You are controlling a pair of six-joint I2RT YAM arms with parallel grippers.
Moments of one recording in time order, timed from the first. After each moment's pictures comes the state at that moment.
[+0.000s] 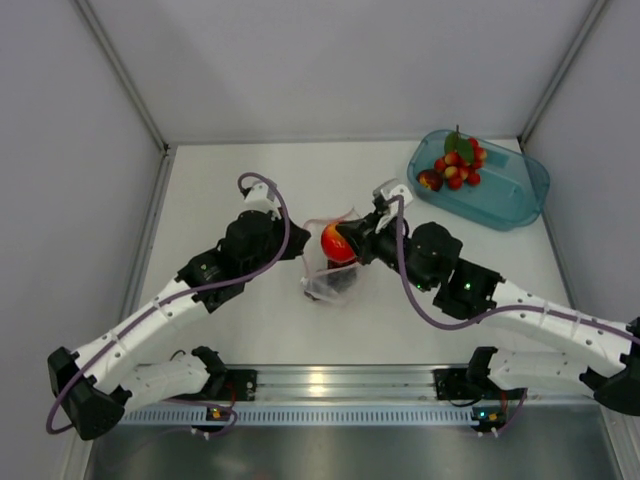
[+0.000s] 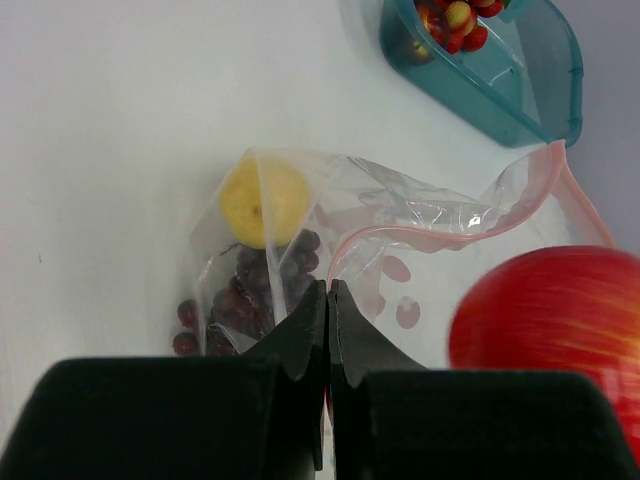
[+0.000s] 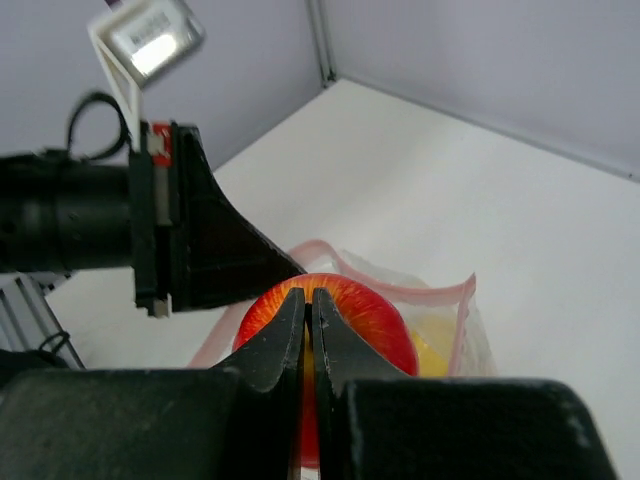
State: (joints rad) left arm -0.77 1.01 0.96 -0.34 -0.23 -0.71; right arm 1.06 1.04 0.94 0.07 0.26 0.16
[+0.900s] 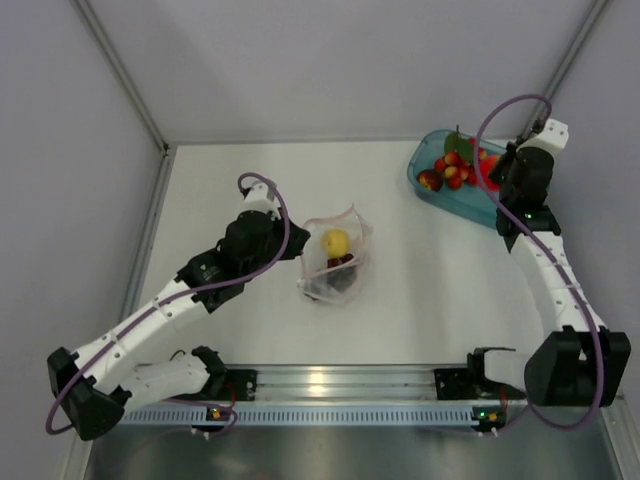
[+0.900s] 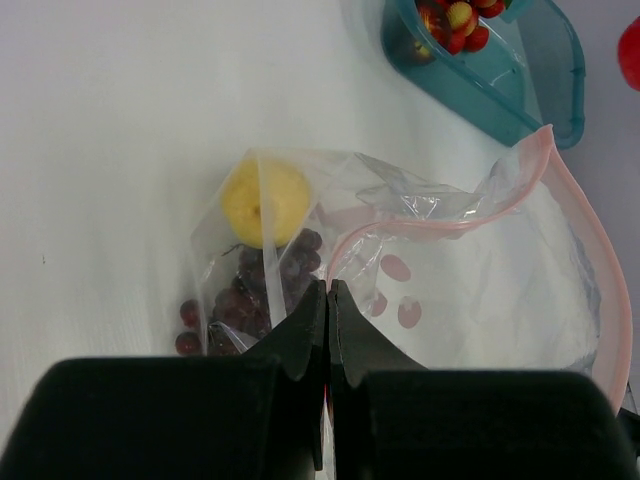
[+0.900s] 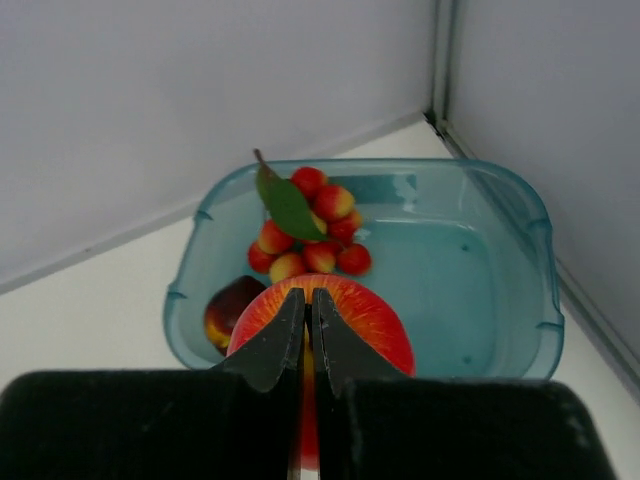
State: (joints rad) left arm -0.77 1.02 0.96 -0.34 -0.24 -0.70; right arm 0.03 1.16 1.05 0.02 0.29 0.24
